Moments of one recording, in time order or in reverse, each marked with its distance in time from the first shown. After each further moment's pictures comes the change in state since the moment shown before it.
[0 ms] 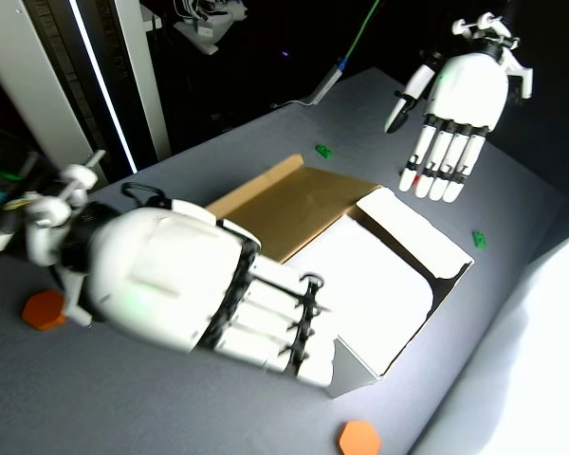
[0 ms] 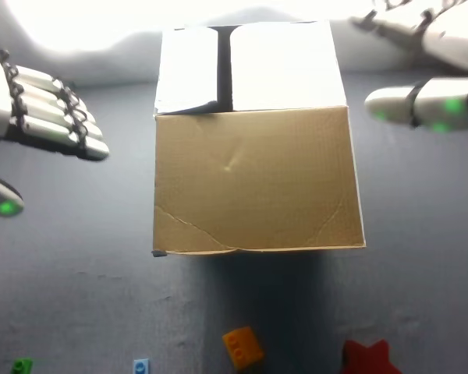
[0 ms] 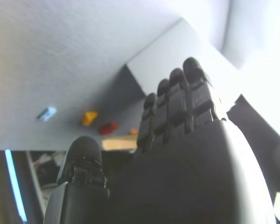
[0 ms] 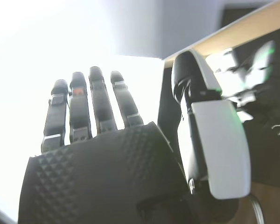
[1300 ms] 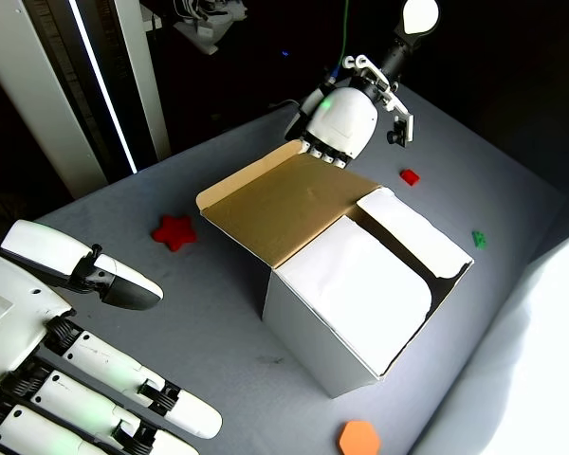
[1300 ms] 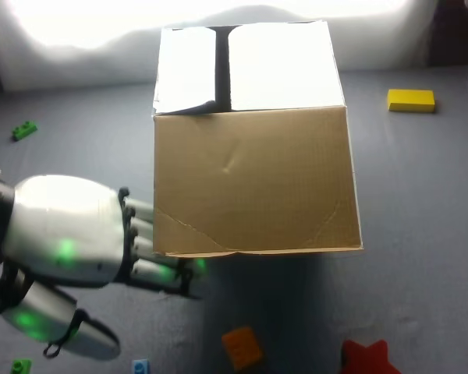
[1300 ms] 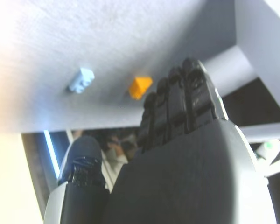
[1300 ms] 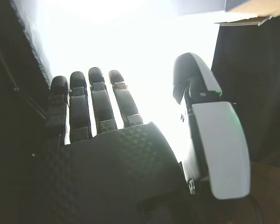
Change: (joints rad) left arm 0.316 0.004 -0.367 -0.343 0.198 0.270; right arm -0.077 0.232 -0.106 0.048 0.049 0.121
